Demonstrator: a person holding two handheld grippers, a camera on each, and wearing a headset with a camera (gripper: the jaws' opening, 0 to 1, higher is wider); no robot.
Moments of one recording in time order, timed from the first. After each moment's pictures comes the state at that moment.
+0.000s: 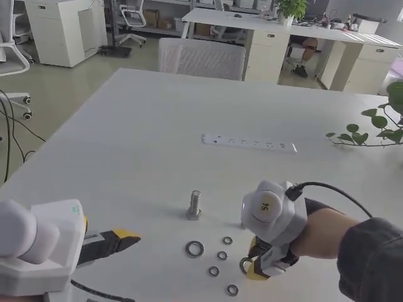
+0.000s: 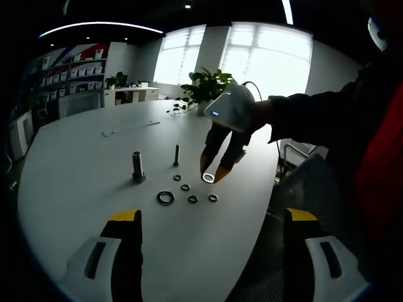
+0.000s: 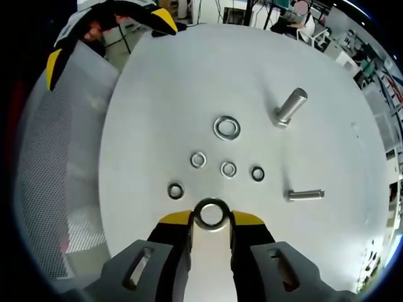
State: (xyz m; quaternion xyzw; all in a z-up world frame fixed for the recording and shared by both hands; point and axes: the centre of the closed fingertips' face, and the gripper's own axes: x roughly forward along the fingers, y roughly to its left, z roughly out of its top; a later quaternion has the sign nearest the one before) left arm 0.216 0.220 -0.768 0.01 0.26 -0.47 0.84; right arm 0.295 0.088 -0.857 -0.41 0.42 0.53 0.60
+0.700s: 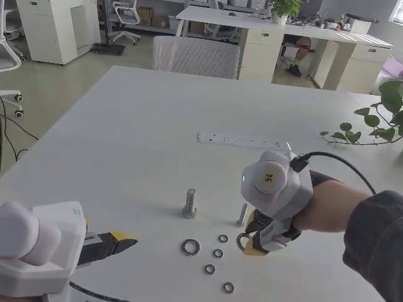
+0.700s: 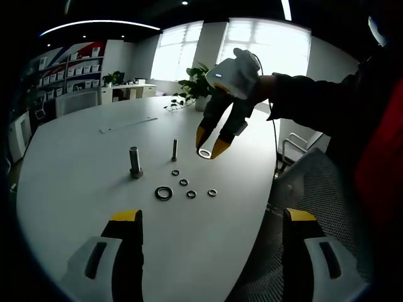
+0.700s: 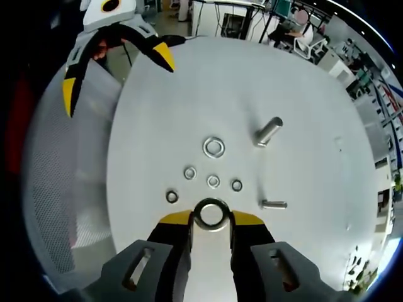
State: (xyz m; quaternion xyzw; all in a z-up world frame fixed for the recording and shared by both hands) left arm 0.213 0.218 -0.778 0.02 0.27 -0.48 0.84; right arm 0.307 0.096 -0.807 -0.43 0.40 0.53 0.62
